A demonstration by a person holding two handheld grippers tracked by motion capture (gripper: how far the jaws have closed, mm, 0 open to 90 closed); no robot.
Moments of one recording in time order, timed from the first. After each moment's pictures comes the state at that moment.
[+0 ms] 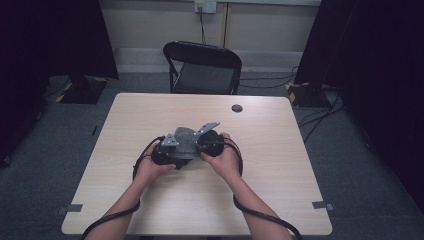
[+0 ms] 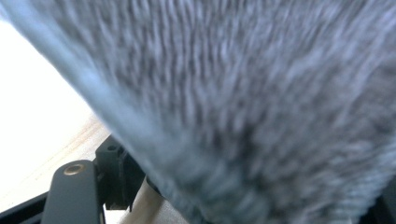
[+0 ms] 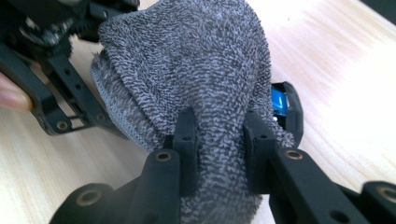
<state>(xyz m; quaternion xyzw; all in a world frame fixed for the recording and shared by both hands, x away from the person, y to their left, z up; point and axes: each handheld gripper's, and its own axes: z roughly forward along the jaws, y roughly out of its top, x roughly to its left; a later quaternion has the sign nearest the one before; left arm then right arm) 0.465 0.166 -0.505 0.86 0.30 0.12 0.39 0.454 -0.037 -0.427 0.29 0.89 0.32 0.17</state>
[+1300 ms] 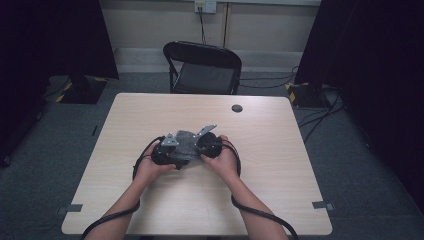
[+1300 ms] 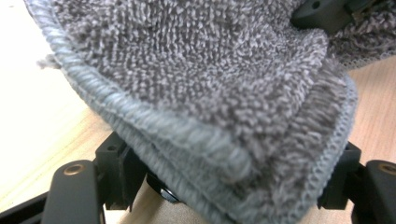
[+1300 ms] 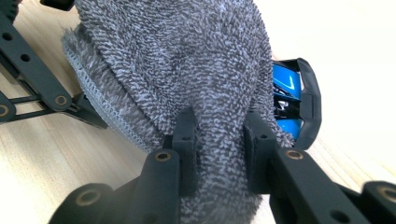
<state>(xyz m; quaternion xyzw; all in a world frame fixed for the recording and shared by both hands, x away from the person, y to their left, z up) 0.465 0.166 -0.505 0.86 0.30 0.12 0.39 0.467 -0.035 -0.453 0.29 0.90 0.29 0.16</state>
